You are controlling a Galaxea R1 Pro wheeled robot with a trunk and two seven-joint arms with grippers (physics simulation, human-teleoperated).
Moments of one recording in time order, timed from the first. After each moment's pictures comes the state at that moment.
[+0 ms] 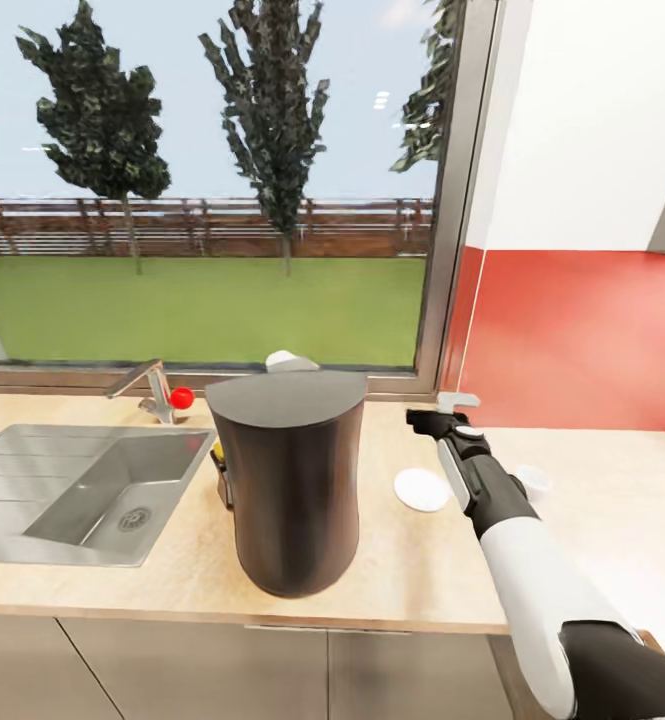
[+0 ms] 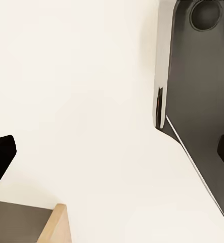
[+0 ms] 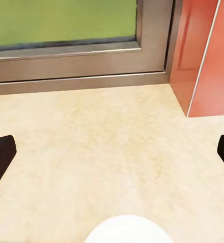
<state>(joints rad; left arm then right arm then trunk) -0.03 0.11 -0.35 0.04 0.32 -0.07 0.06 -0.92 0.07 -0.04 -0.79 -0.01 0.36 -0.11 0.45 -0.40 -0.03</state>
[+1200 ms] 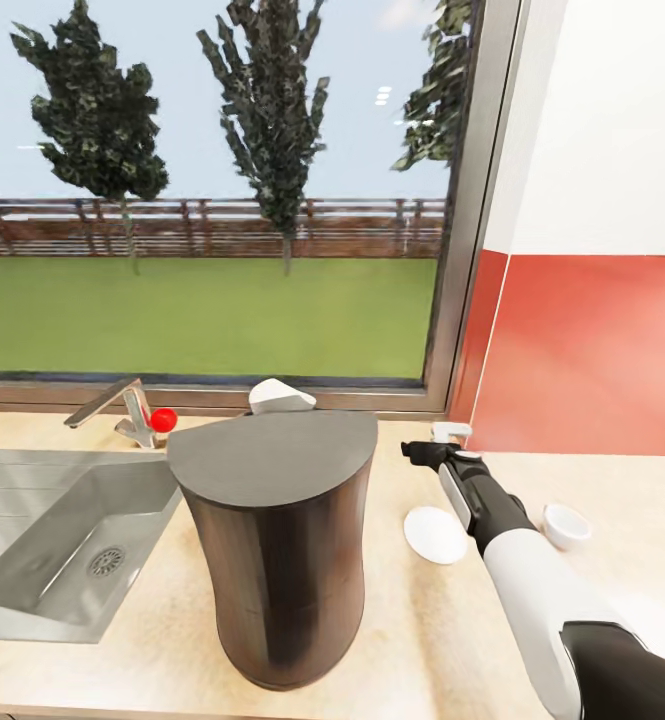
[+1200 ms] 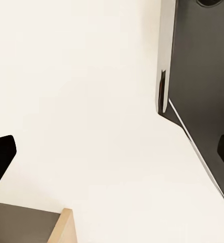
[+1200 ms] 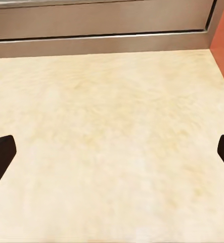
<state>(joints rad) 0.00 0.10 -0.35 0.04 0.32 -0.07 0.09 -0.90 0.05 -0.04 -0.64 -0.01 0.36 -0.02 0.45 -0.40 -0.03</state>
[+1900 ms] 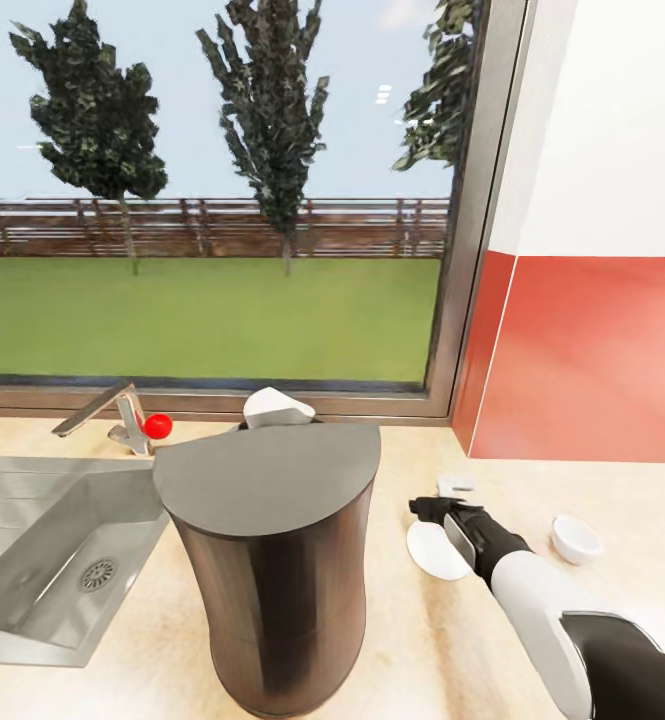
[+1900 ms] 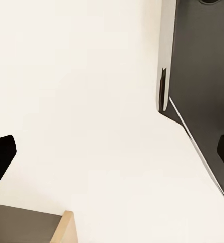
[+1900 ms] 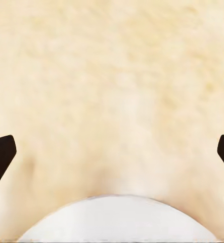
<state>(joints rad) 0.00 0.10 -0.35 0.04 0.32 -0.06 0.09 -0.90 0.02 -0.04 -0.27 -0.01 0.21 -0.03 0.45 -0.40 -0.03</state>
